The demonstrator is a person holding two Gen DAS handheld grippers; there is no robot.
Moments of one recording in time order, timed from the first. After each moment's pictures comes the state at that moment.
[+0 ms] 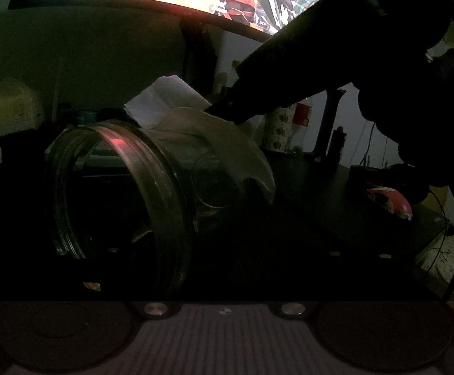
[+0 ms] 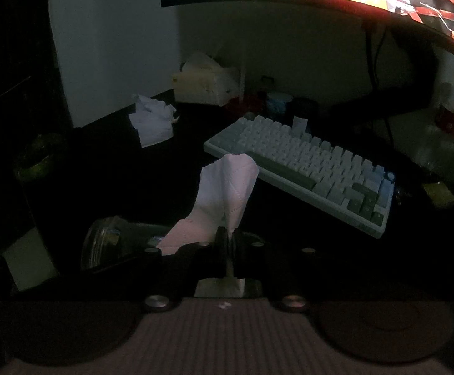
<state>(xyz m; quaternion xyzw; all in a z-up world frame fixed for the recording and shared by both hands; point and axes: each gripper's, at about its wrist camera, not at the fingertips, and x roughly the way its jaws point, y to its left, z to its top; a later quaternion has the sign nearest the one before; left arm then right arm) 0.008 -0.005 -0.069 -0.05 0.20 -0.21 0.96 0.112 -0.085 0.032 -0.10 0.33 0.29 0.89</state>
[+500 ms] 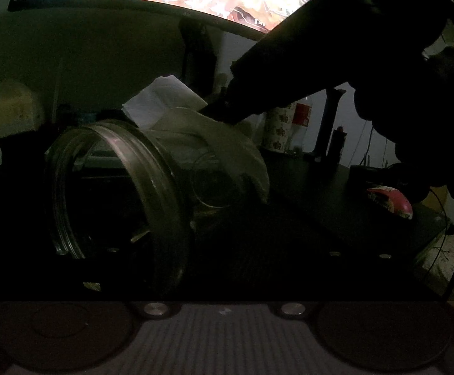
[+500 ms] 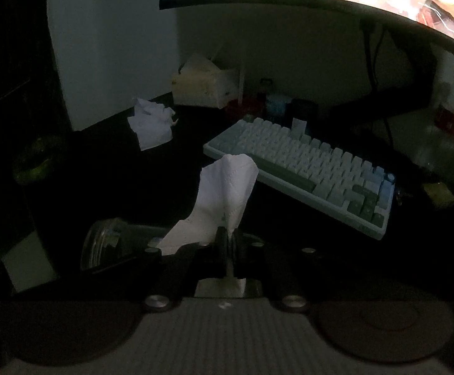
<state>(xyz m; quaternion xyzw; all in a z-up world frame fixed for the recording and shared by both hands) 0.008 -0.005 -0.070 -0.05 0.20 -0.21 0.96 0.113 -0.083 0.031 -0.10 0.33 0.29 0.89</state>
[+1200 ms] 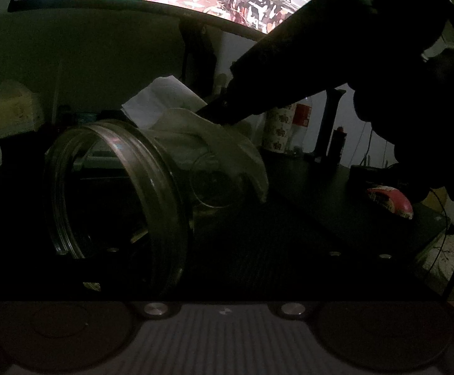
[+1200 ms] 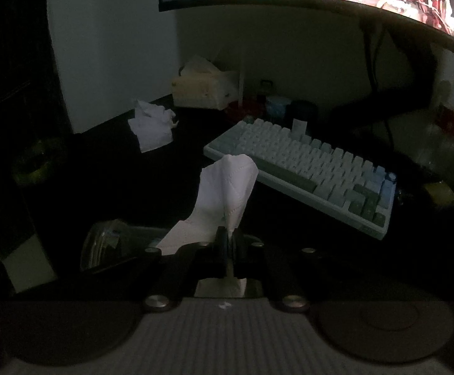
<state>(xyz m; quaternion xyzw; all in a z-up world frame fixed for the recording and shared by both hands) 0.008 -0.010 -0.068 -0.05 0.20 -0.20 0.96 0.113 -0.084 0.030 -0.09 0.33 0.29 0.89</state>
